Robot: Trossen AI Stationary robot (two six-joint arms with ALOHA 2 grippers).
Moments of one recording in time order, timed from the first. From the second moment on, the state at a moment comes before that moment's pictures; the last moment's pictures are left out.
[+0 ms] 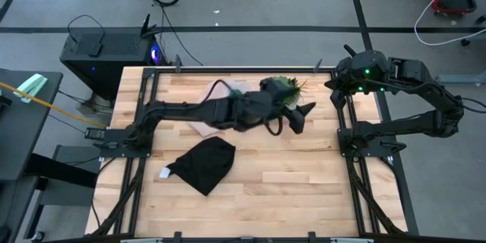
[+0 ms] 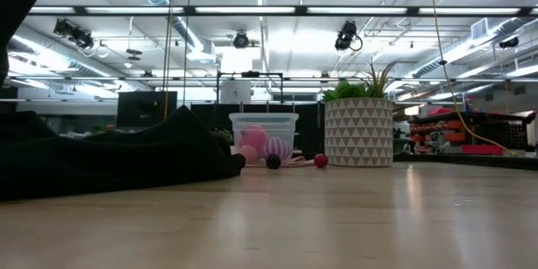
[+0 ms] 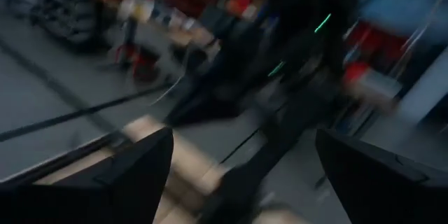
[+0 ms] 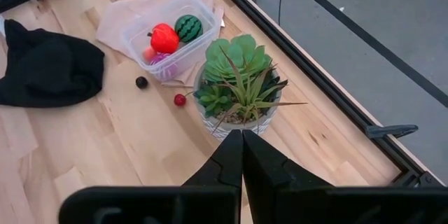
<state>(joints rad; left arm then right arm) -0.12 2.11 2.31 -0.24 -0.57 -0.47 -0.33 0.89 1.39 -1.30 0.16 0.24</state>
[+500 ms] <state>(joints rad) -0.17 2.11 2.31 0.38 -0.46 -0.54 -0.33 0.89 1.39 -1.30 0.16 0.18</state>
